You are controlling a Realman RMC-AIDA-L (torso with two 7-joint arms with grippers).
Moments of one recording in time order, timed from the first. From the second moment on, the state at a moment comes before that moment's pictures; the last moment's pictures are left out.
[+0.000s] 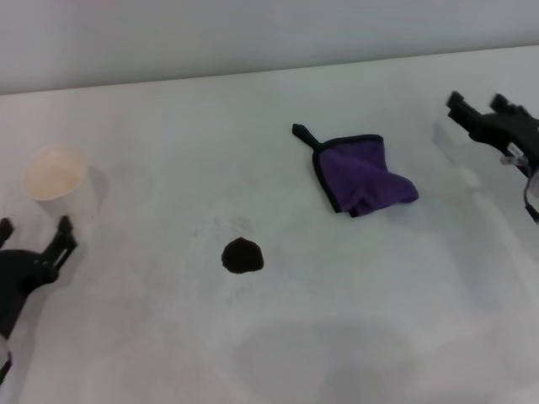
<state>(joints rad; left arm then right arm) -0.27 -2.09 2.82 0.27 -1.25 1.08 -0.15 0.51 2.02 -0.91 0.01 2.44 0.97 -2.43</state>
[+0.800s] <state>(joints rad) -0.24 -2.08 2.82 0.24 -1.46 1.18 -0.23 0.48 1.99 -1.22 -1.07 0.97 1.07 -1.16</state>
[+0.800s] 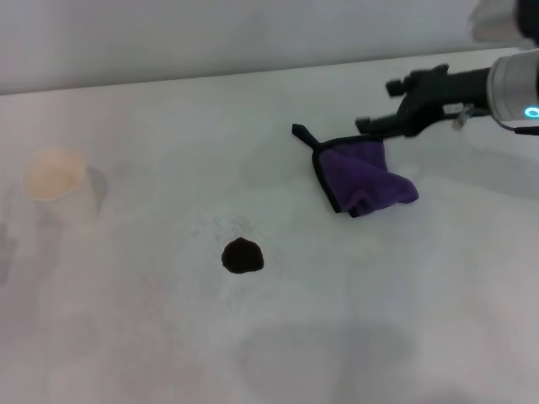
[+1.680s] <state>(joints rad) -0.40 -2.08 2.81 0.10 -1.47 1.17 -0.36 0.79 2.02 -1.51 -0.91 0.56 1.11 -0.62</state>
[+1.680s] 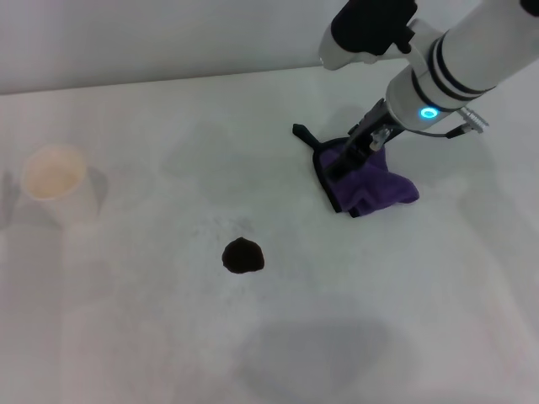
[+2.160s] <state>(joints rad) -0.41 -2.08 2.81 0.11 -1.47 1.18 -0.37 0.78 2.01 -1.51 -0.84 0.52 1.07 -0.60</state>
